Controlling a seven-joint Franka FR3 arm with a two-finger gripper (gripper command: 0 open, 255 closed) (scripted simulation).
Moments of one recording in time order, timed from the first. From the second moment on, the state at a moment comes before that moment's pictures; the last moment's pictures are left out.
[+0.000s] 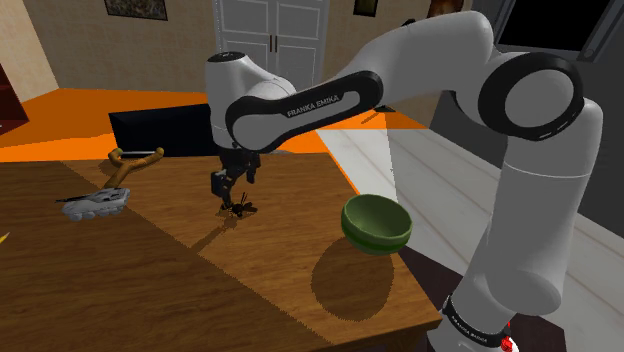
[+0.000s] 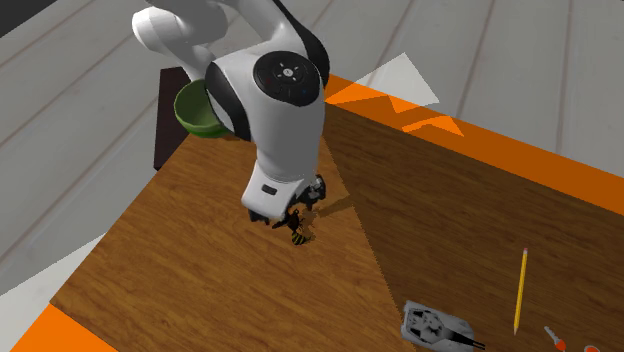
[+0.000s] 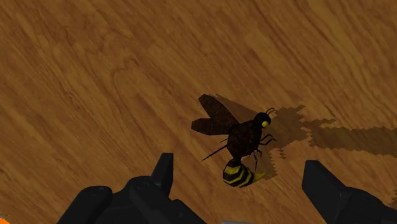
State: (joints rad) arm 0.08 0.23 0.34 -1.76 -0.25 2.03 0.33
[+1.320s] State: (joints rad) arm 0.11 0.37 0.32 -1.71 -0.32 2.11 0.37
